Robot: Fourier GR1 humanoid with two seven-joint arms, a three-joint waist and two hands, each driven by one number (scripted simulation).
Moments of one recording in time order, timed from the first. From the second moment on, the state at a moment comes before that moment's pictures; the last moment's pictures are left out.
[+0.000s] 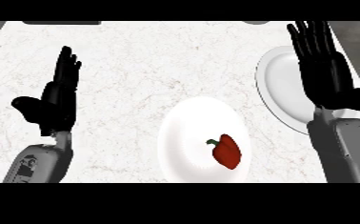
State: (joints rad) left arm -0.21 0.28 -0.11 -1.55 0.12 0.42 0.05; right arm -0.39 -0.29 -0.01 -1.49 -0.38 0.02 -0.22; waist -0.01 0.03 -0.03
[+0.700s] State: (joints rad) left arm -0.06 0.23 -0.21 -1.44 0.24 0.21 0.17; right arm -0.57 -0.43 0.13 -1.33 -0.10 0.16 -0.30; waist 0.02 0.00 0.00
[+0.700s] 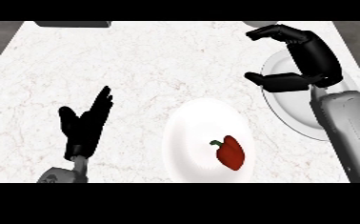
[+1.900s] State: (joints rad) left arm 0.01 0.22 -0.18 -1.48 0.23 0.17 0.17; right arm -0.53 -0.64 0.41 -1.70 0.23 0.52 0.00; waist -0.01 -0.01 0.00
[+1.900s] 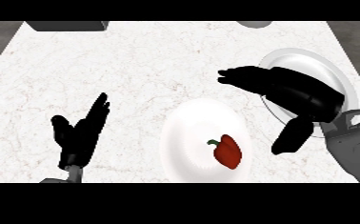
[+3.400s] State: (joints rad) left arm -0.01 0.16 -0.13 -1.47 0.17 0.12 0.19; right arm -0.28 -0.42 0.58 -1.77 0.75 0.49 0.13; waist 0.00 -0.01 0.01
